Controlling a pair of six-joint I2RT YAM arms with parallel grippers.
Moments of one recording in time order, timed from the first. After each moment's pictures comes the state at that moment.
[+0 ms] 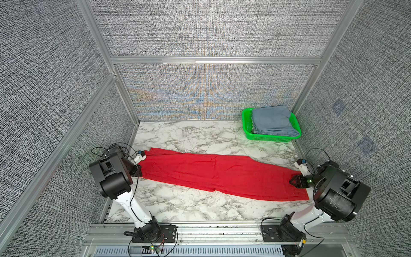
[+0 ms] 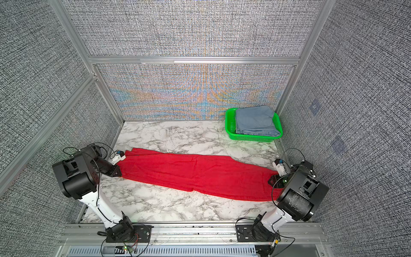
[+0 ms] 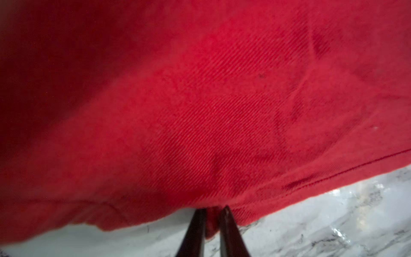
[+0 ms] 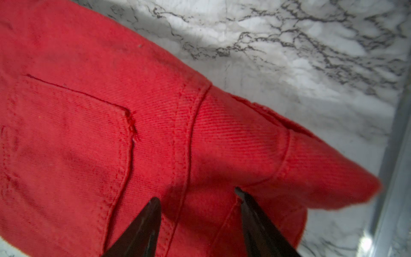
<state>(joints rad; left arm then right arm) 0.51 1.97 1.31 -0.97 0.25 0.94 -0.75 1.63 0.88 -0.71 -0.44 -0.90</state>
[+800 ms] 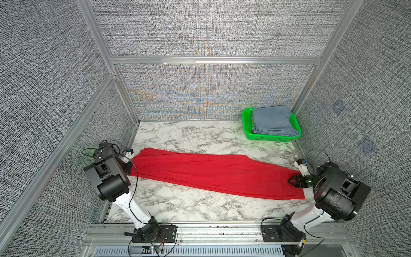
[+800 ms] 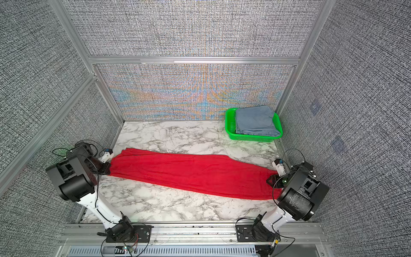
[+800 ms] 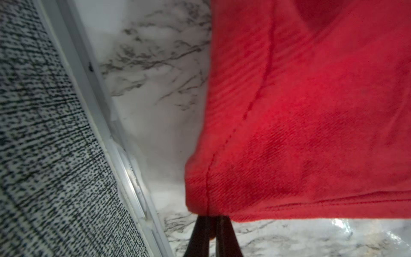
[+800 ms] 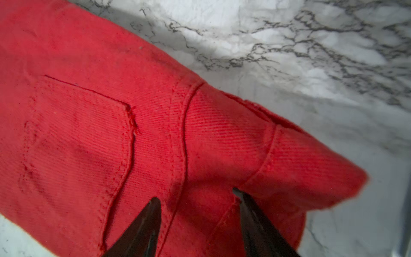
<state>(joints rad) 0.60 1.95 1.38 -0.92 0.10 0.80 -0.77 1.64 0.87 -0.71 -0.51 -0.90</state>
